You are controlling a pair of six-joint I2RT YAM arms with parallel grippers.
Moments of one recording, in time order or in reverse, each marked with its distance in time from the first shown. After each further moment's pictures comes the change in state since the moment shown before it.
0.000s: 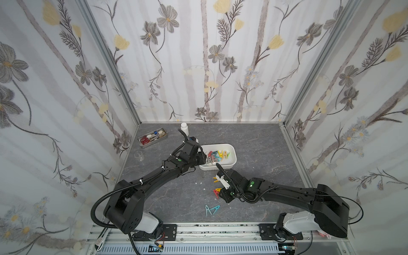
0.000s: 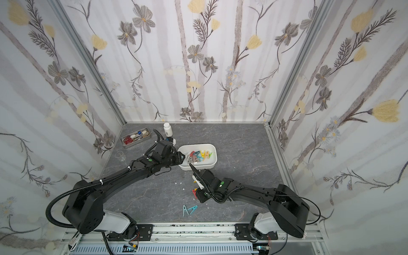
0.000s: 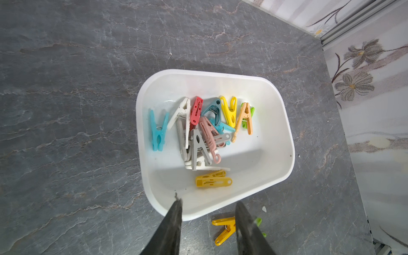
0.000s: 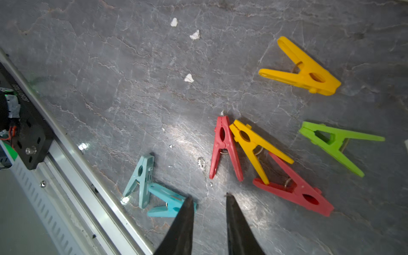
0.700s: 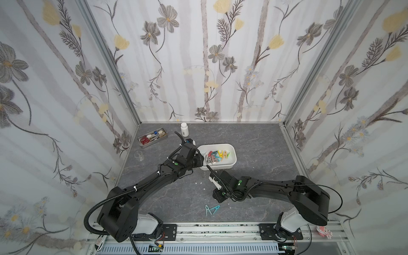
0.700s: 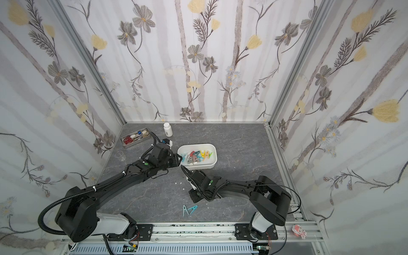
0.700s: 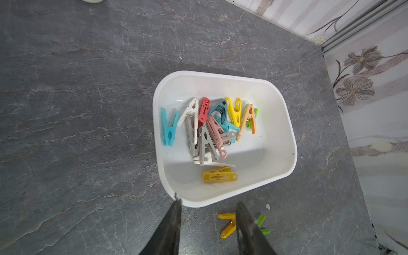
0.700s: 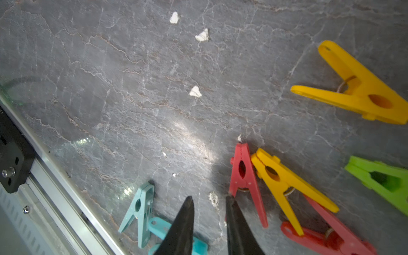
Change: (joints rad) left arm 0.002 -0.079 -0.049 -0.001 -0.031 -0.002; right arm 0.028 0.164 0.095 0.027 0.004 0.029
